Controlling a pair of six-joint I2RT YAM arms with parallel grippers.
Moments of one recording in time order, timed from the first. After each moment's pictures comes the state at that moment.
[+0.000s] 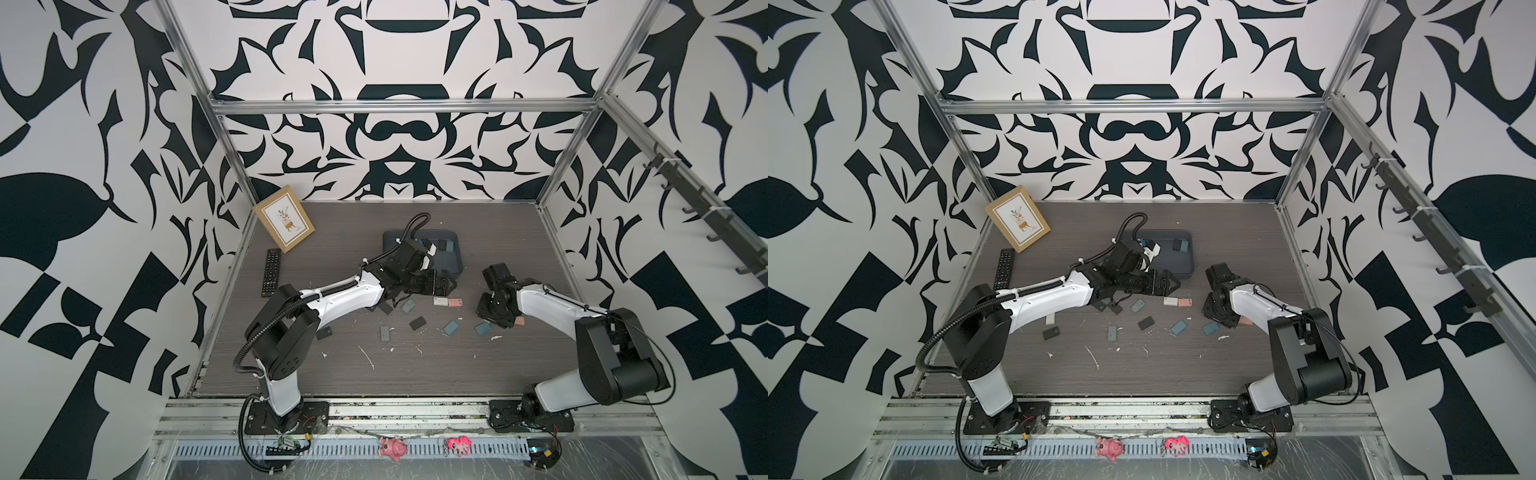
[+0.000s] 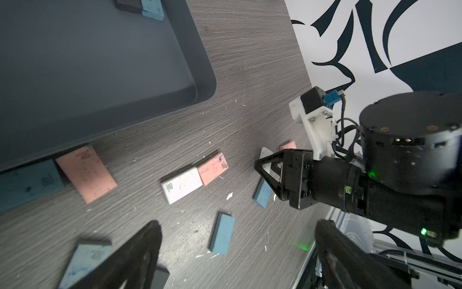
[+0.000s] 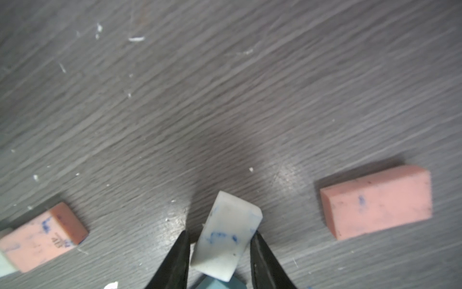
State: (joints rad) left arm -0.86 1.78 1.25 -0.15 0.31 -0.66; right arm 0.24 1.48 0.74 -0.60 0.08 0.72
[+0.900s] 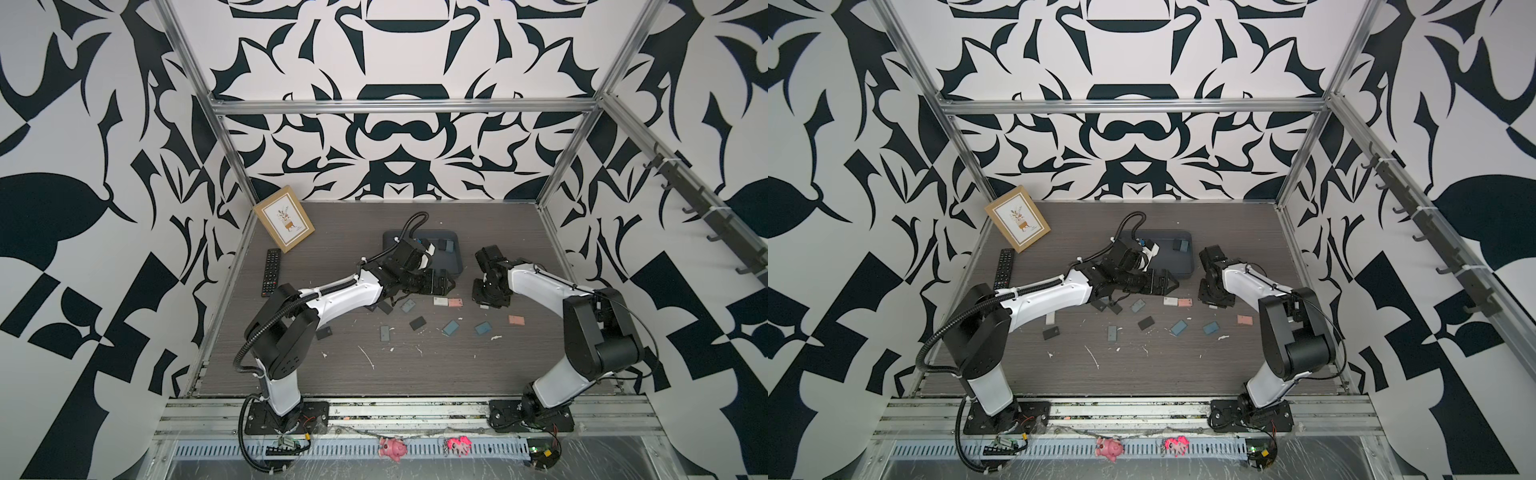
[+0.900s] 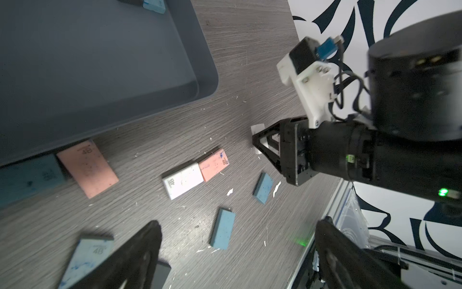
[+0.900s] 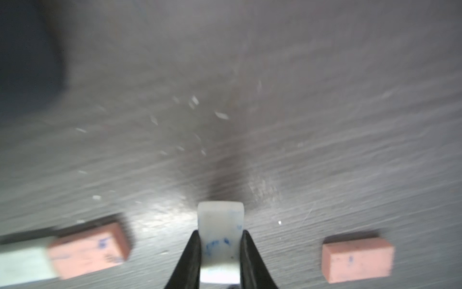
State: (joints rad) left arm -0.83 1.78 1.26 -0.18 0.34 -0.66; right arm 0.26 1.63 1.00 -0.70 0.12 0.49
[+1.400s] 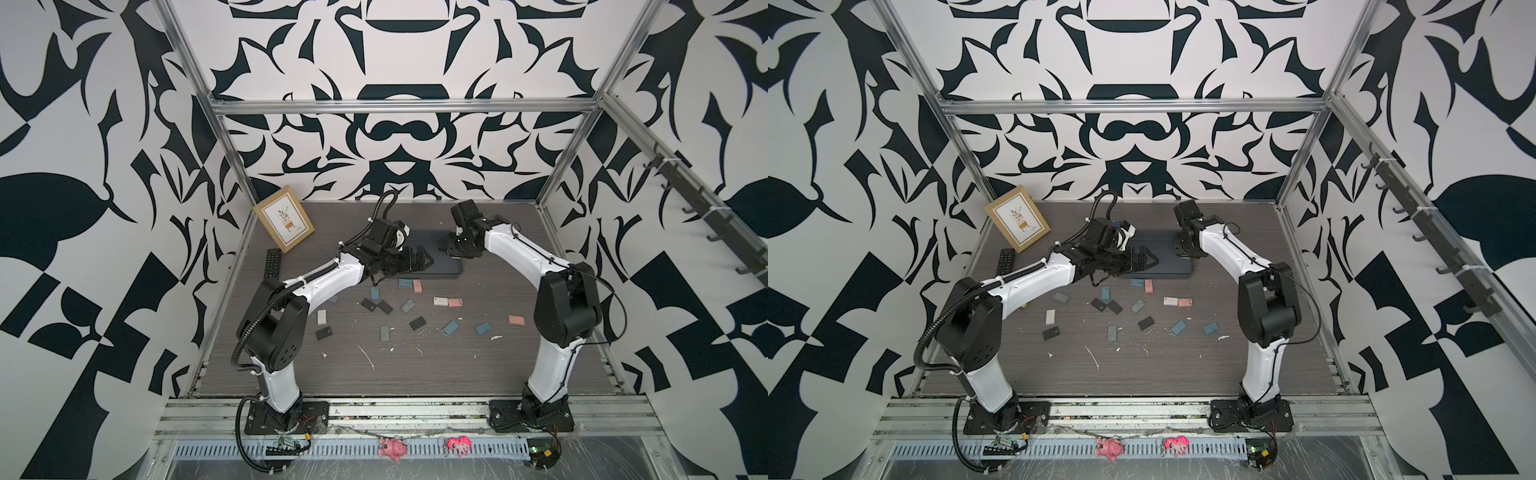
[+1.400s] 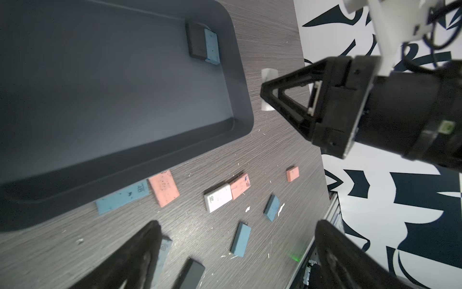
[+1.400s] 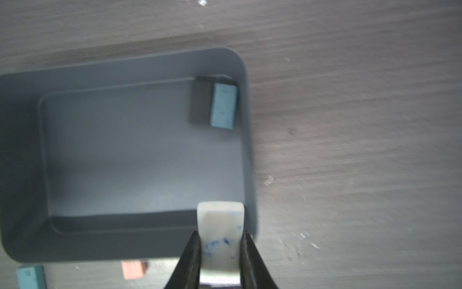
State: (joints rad) left arm -0.64 1.78 1.31 -0.25 0.46 -0.67; right arm 0.37 1.94 1.61 -0.79 0.11 0.44
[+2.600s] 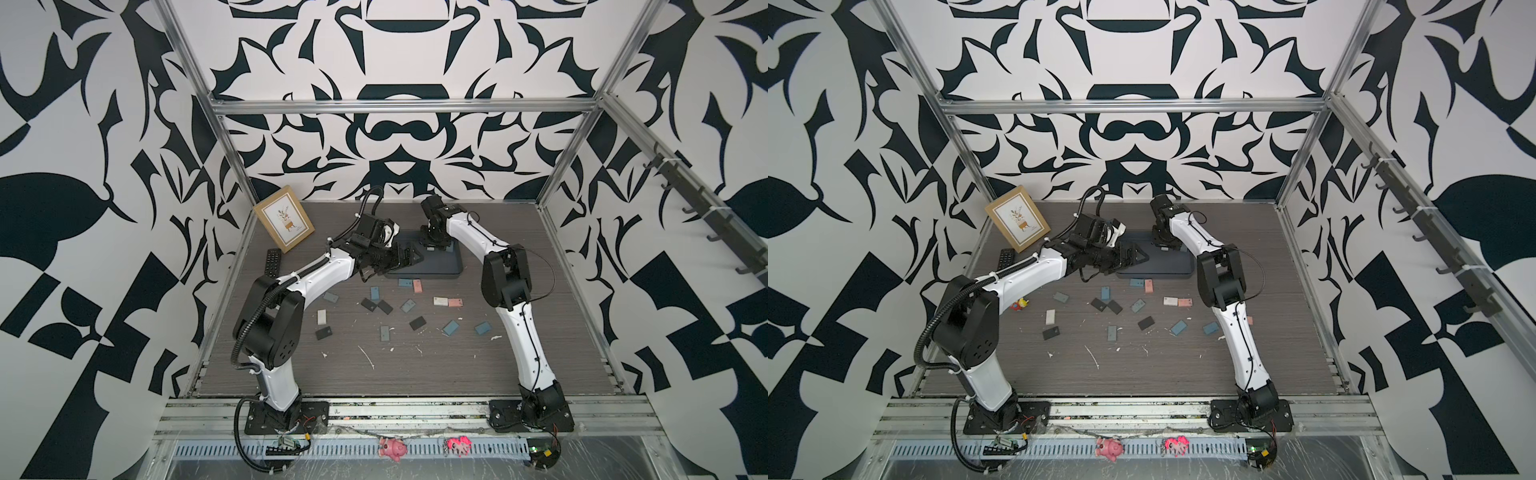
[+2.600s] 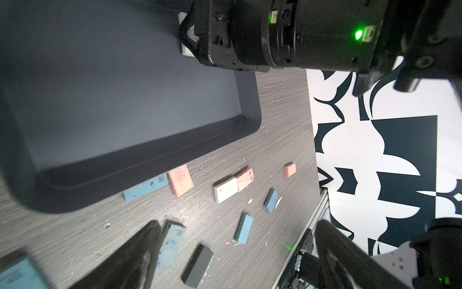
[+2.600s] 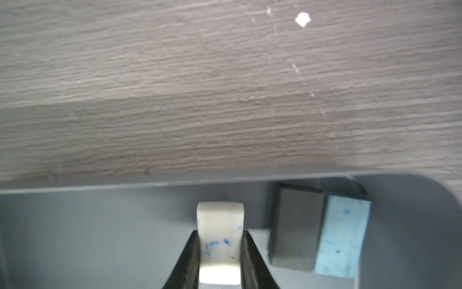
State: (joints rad) left arm -0.56 1.78 1.31 -0.30 0.55 -0.65; right arm 0.39 2.49 2.23 -0.93 0.09 0.46
